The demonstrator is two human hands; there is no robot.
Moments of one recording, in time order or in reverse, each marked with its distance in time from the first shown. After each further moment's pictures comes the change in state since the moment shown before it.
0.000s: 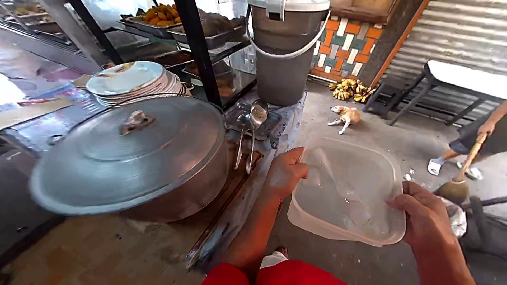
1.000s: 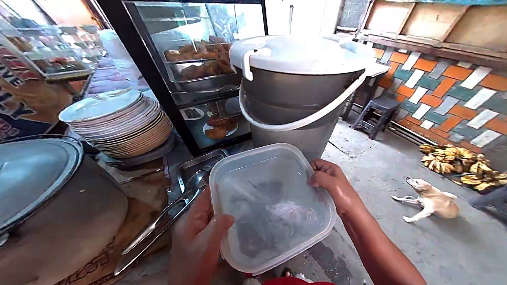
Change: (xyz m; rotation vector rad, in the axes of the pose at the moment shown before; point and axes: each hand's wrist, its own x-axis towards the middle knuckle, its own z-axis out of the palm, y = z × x) left_hand 0.283 -0.005 0.084 0.172 1.190 0.078; right_hand 0.525 0.043 0.169 0.195 -1.179 -0.041
